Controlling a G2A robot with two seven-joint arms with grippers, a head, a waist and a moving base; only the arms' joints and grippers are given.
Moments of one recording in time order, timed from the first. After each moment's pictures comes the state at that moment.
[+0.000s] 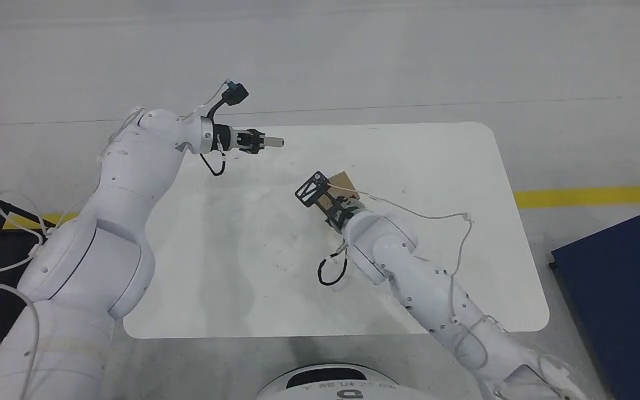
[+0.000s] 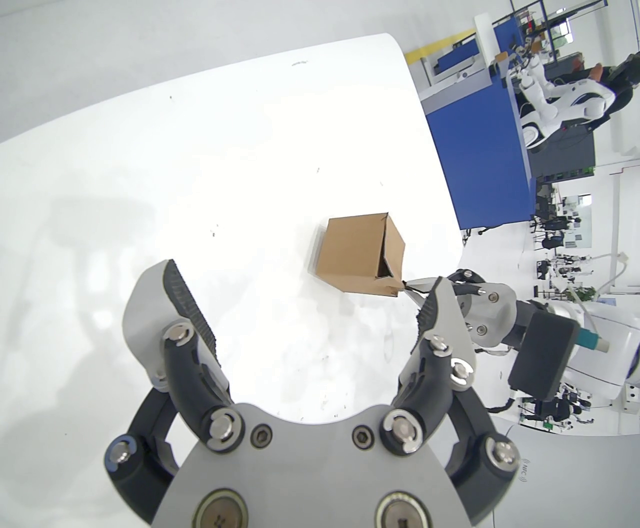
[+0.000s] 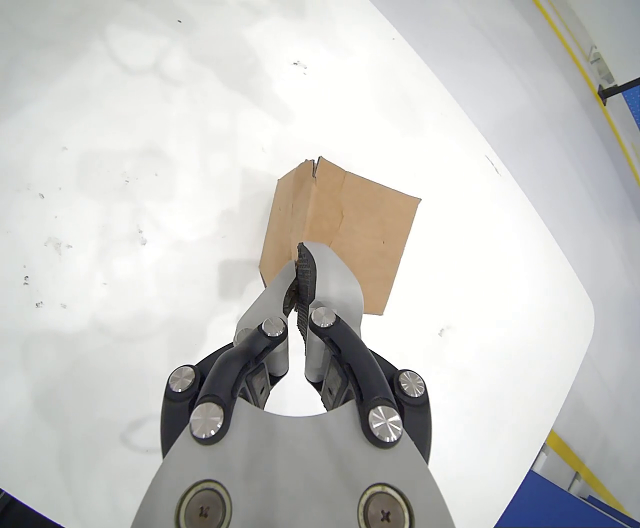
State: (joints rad) left arm 0.33 -1.30 -0.64 -0.30 -0.12 -0.74 -1.08; right arm -1.21 -1.33 0.84 -1.79 -1.55 0.01 1.05
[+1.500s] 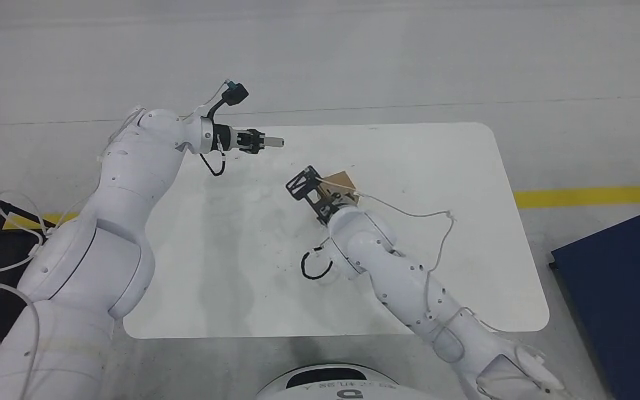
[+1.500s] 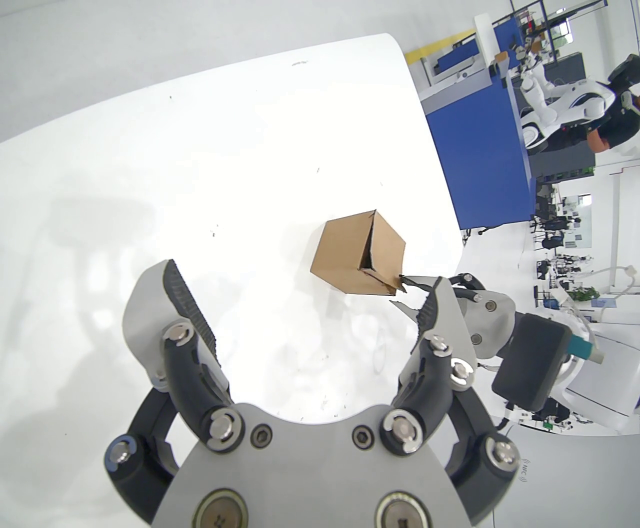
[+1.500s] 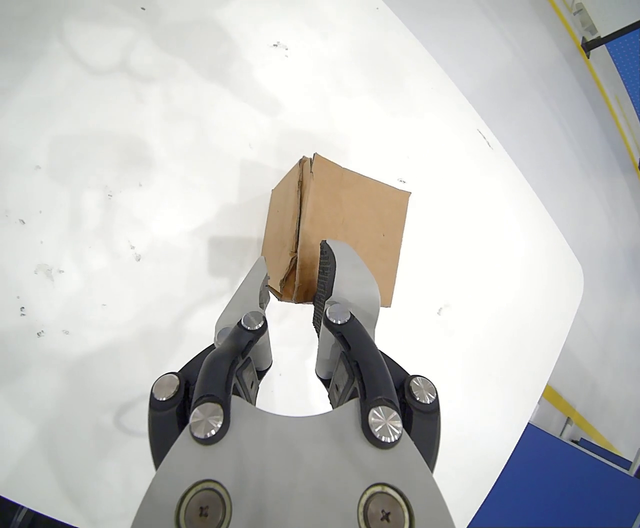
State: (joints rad) left arm 0.33 -1.30 -0.64 -0.30 -0.12 -0.74 -1.08; right arm -1.15 -1.44 0.81 -1.70 -1.62 0.11 1.16
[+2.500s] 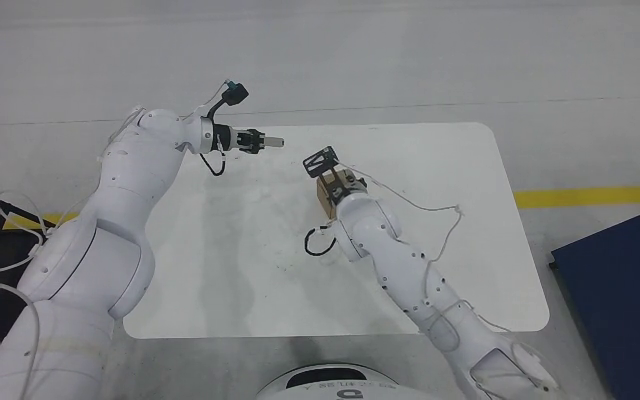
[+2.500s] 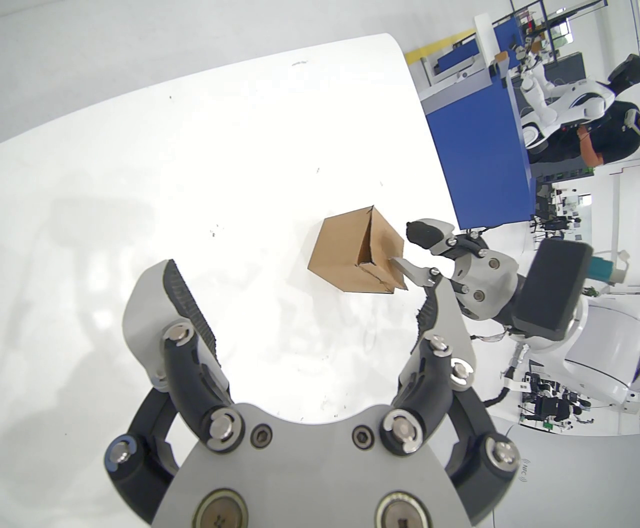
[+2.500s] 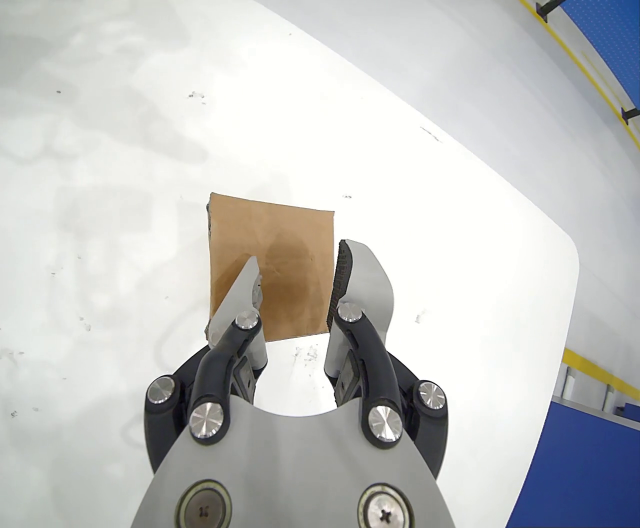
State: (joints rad) left arm 0.33 -1.30 -0.64 -0.30 -0.12 -0.74 -1.08; right arm -1.13 -1.47 0.88 -1.59 -1.67 0.20 1.09
